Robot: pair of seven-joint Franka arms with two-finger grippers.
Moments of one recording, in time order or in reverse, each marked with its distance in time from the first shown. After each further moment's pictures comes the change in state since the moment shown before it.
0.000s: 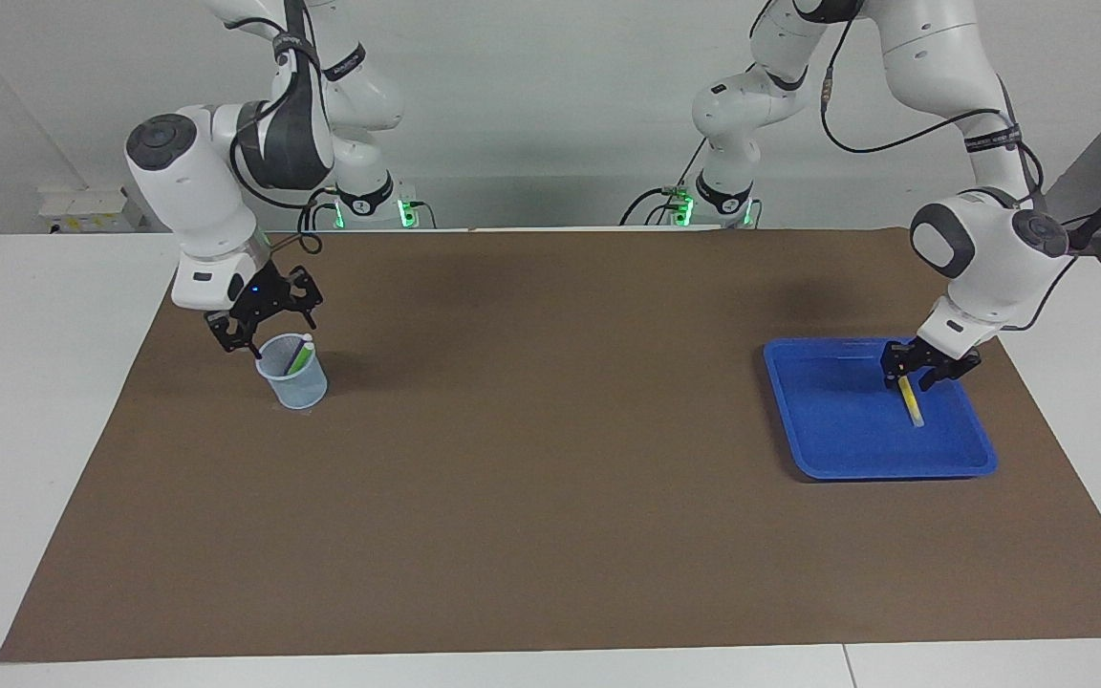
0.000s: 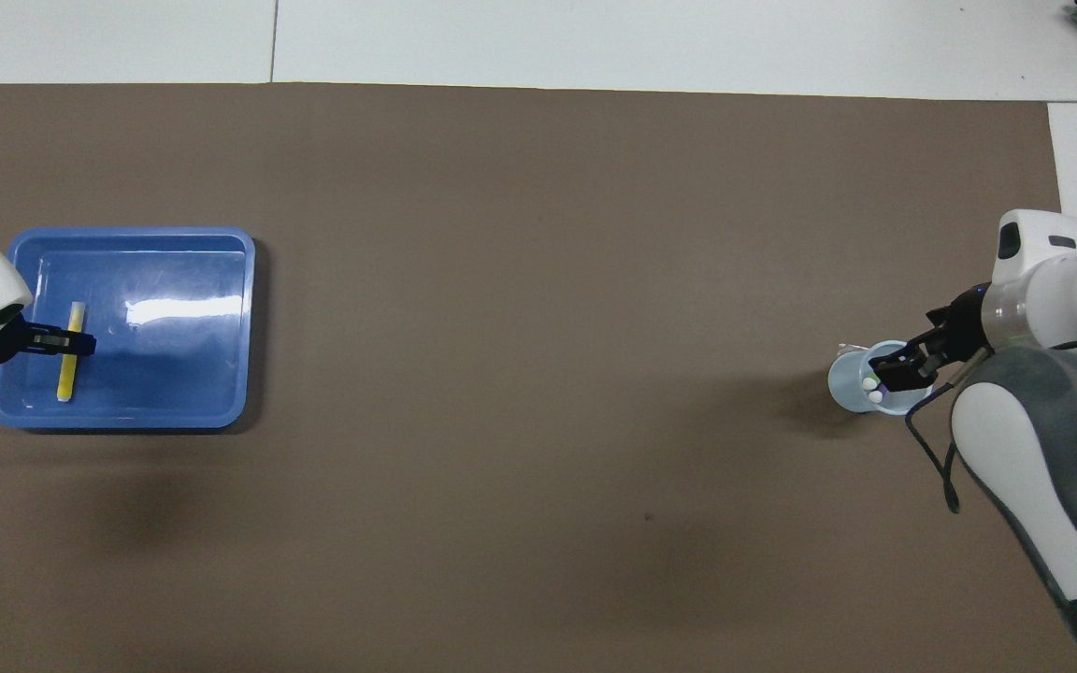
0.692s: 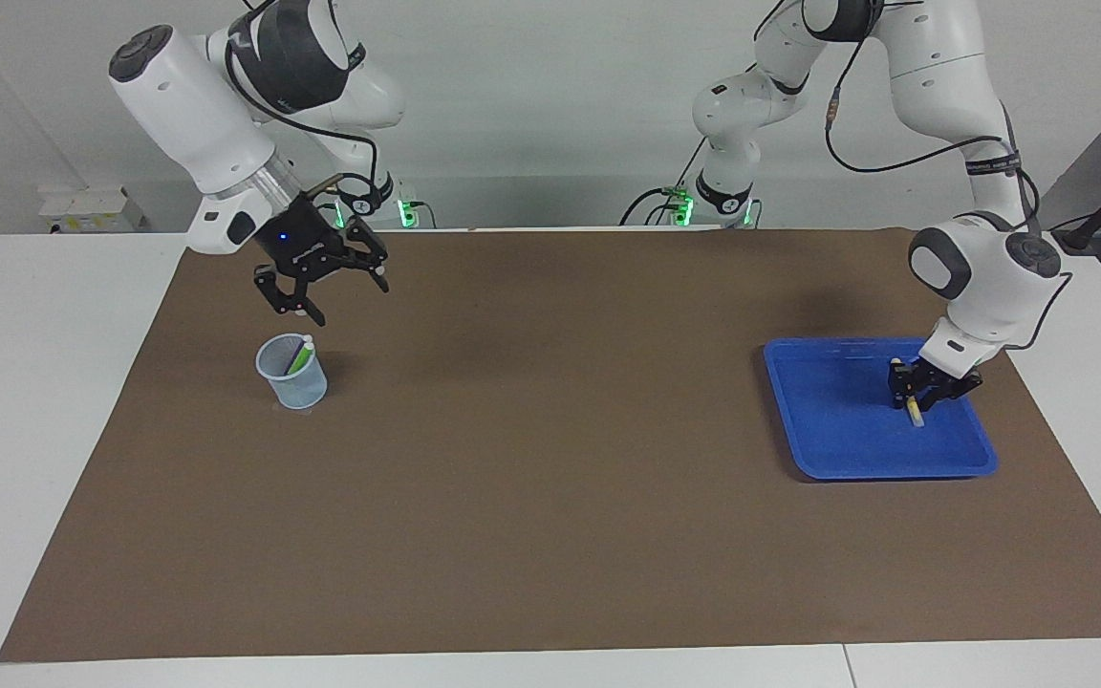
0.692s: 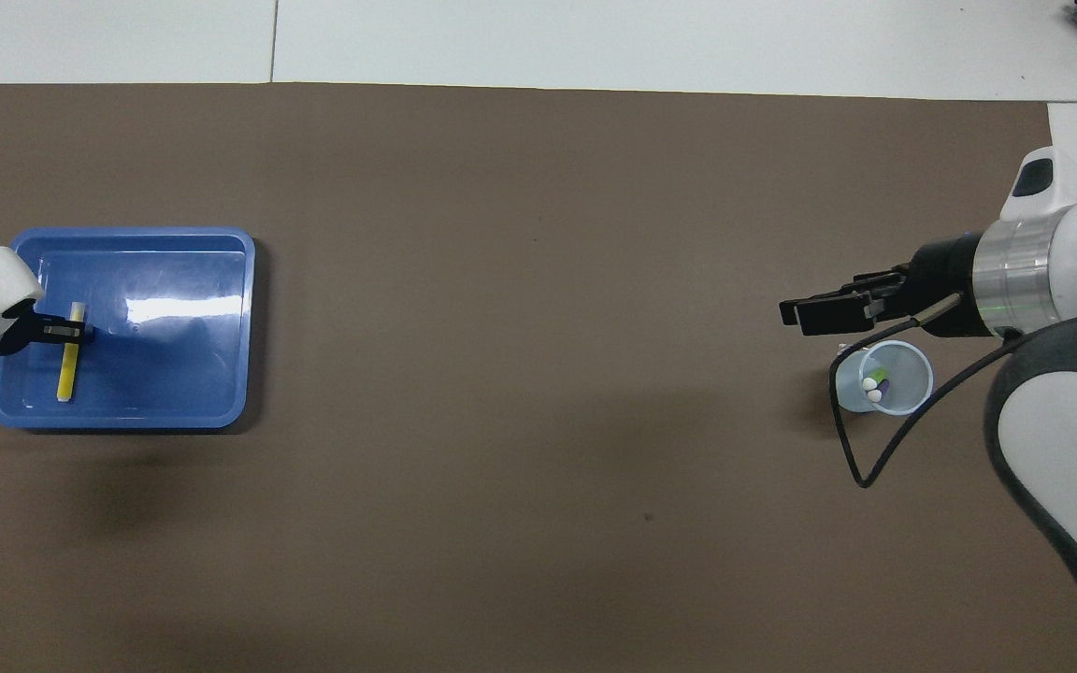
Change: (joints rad) left arm 0.009 0.076 -0.004 0.018 0.010 0.100 0.002; right arm 0.112 -0.012 0.010 0.159 0.324 -0.048 0.377
